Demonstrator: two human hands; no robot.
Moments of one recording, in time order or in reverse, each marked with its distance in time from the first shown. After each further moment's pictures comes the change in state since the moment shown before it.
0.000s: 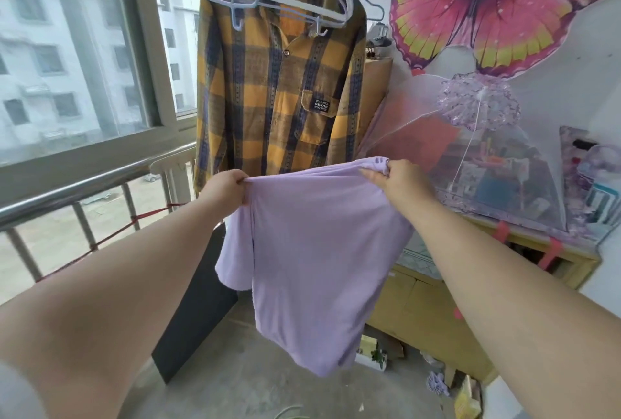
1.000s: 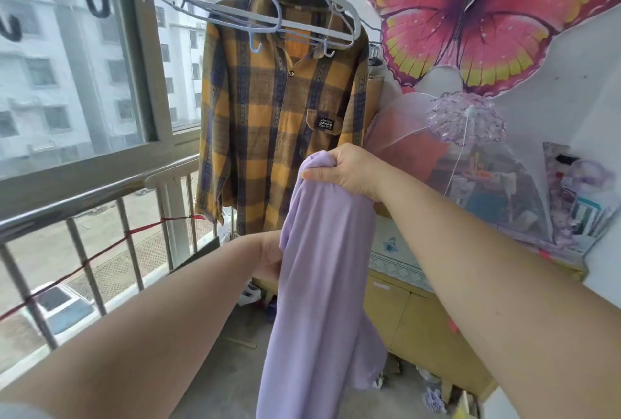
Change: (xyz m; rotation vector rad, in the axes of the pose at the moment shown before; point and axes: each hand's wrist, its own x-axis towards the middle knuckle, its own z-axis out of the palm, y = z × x) left_hand -0.078 0.065 0.034 -0.662 -0.892 -0.345; right_hand -0.008 -0.080 -0.027 0.319 -0.409 -0.392
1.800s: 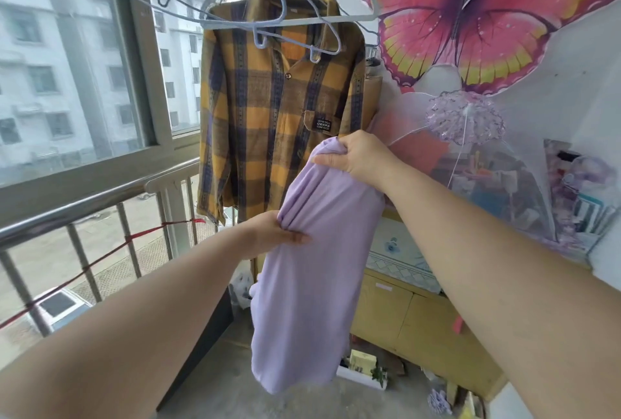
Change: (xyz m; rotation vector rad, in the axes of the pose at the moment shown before) left_hand 0.009 0.010 -0.031 0.309 0.216 0.290; right_hand 0.009 0.005 -0.020 -0.245 0.176 0.027
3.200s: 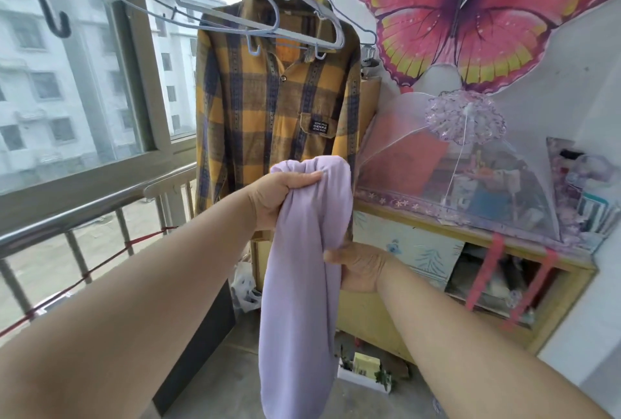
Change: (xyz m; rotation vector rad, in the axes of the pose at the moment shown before) left_hand -0.001 0.067 -0.006 -0.610 -0.237 0.152; right_hand -0.065 0.068 0.113 1.408 -0.749 0.154
